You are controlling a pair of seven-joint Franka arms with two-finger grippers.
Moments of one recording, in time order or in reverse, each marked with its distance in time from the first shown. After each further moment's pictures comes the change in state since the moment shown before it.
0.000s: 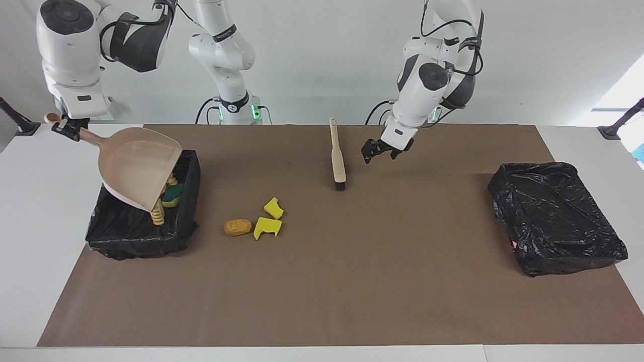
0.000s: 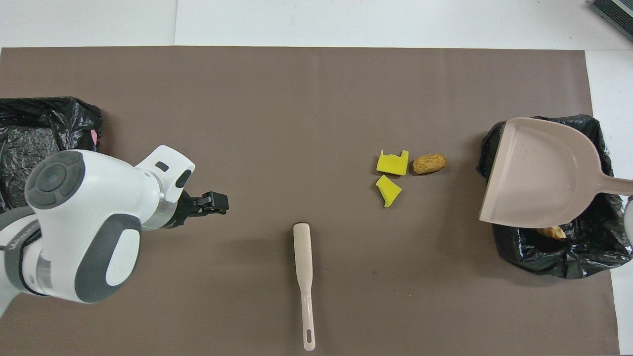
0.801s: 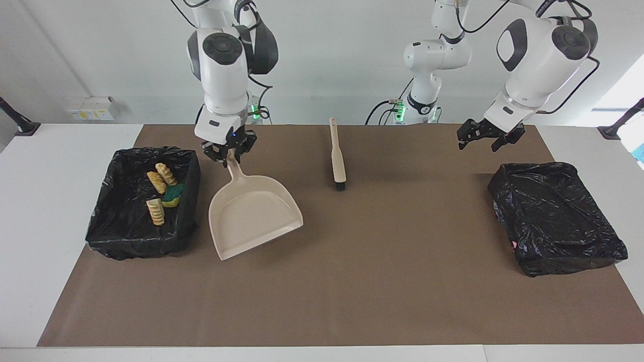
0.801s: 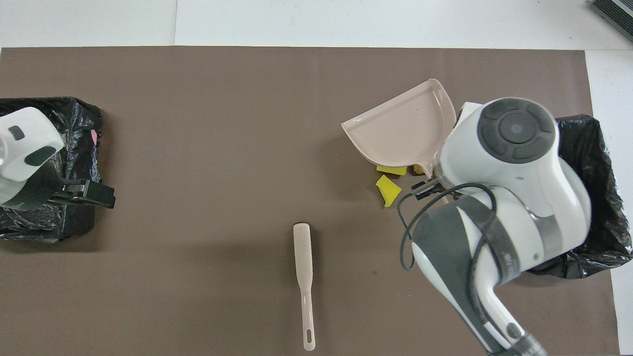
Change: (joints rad) left arm 0.237 -0.005 -0.003 0.358 0.151 -0.445 0.391; right arm 0.344 0.166 0.119 -0.018 0.151 0.170 1.259
